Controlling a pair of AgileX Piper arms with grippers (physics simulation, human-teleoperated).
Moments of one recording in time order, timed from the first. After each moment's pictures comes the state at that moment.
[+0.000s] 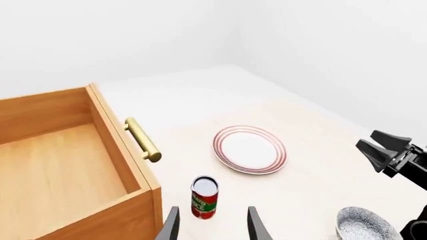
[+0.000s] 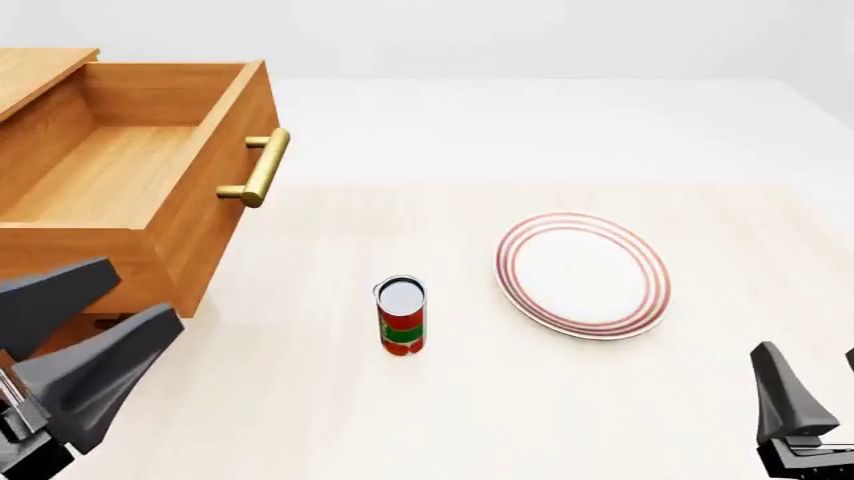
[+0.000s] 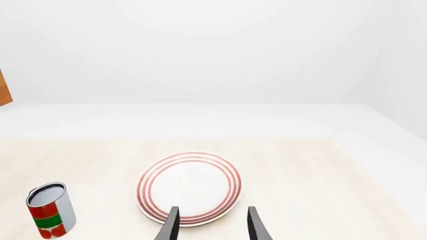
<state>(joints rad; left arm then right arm) -0.63 0.32 -0.47 0.27 -0.08 0.00 0.00 -0.02 0.02 0.00</state>
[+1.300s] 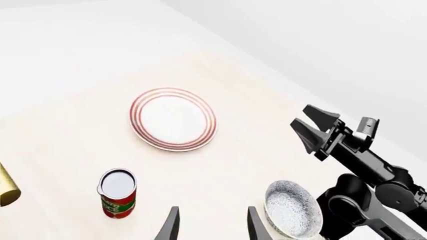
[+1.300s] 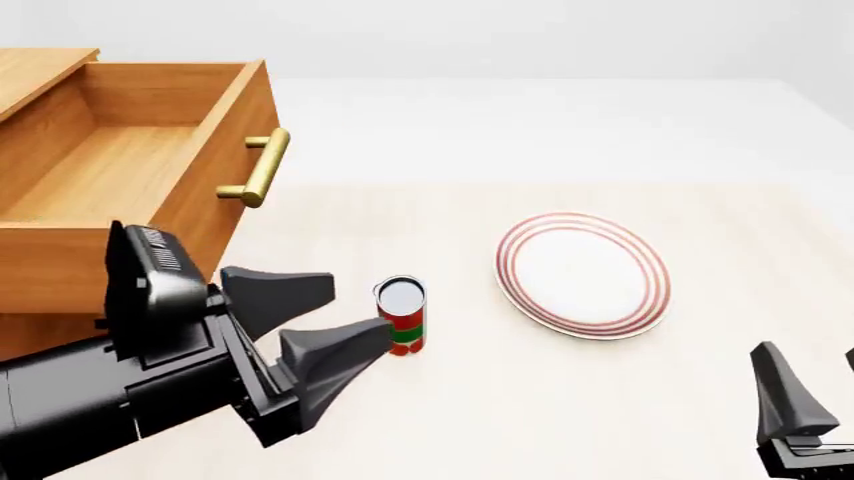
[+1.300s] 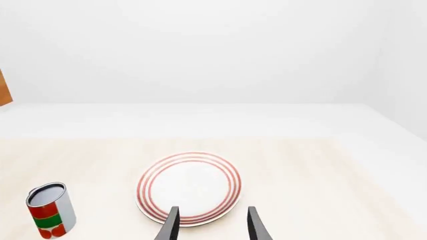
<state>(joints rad) -0.95 0.84 -0.60 0.08 -0.26 0.00 0.00 -0.02 0.02 0.00</state>
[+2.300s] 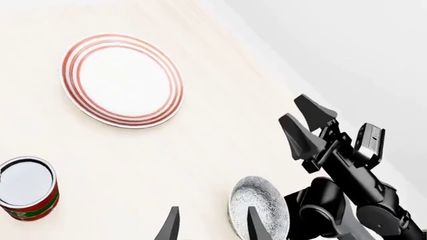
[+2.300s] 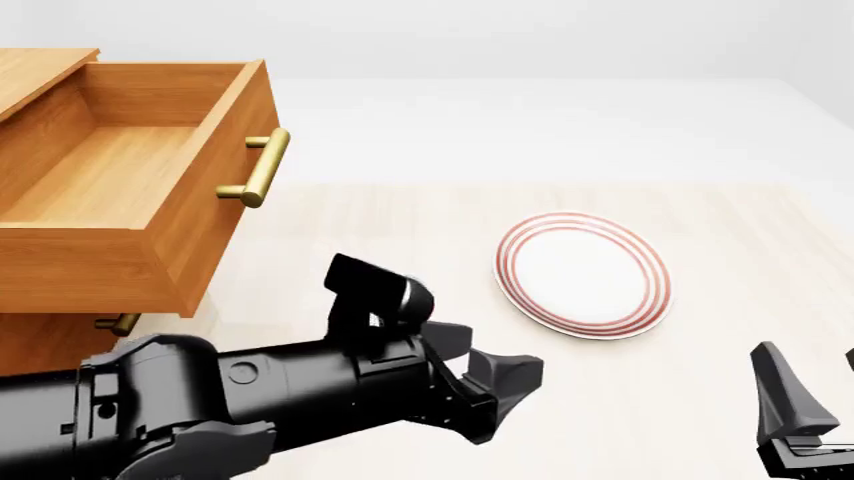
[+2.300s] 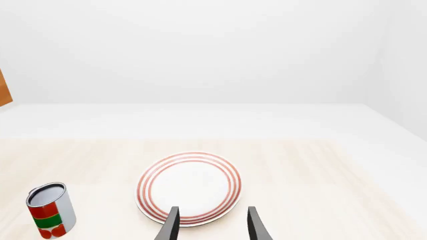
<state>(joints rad) -1.09 1.29 -0.76 -0.04 -0.50 0.00 0.00 -0.02 0.02 0.00</state>
